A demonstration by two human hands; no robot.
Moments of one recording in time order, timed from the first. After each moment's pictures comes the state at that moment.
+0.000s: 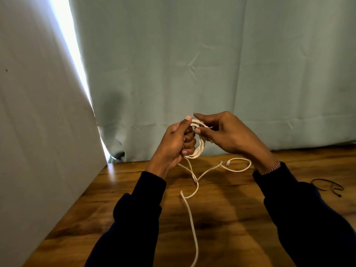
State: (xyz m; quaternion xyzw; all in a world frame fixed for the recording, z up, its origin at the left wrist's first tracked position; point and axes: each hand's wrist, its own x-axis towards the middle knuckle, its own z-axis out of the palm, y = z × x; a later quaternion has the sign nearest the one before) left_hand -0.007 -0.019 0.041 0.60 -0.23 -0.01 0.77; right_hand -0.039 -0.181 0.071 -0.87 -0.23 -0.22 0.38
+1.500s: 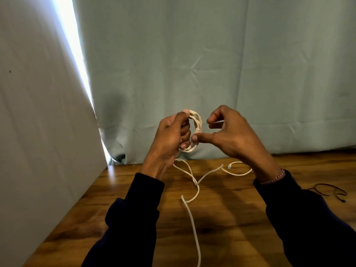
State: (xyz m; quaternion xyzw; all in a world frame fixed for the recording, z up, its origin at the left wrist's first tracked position) left_hand -0.027 -0.014 0.065 0.62 -0.22 0.09 0.75; right_hand -0.061 -0.168 0.077 -0.86 -0.10 -0.26 0.42
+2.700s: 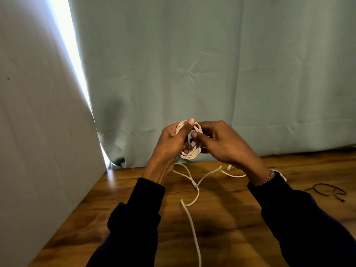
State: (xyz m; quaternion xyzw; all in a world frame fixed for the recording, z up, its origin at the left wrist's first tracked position) left_hand -0.020 -0.019 0.055 0.71 -0.19 0.13 0.67; right_hand -0.043 -0.163 0.062 -0.86 -0.19 -0.22 0.43
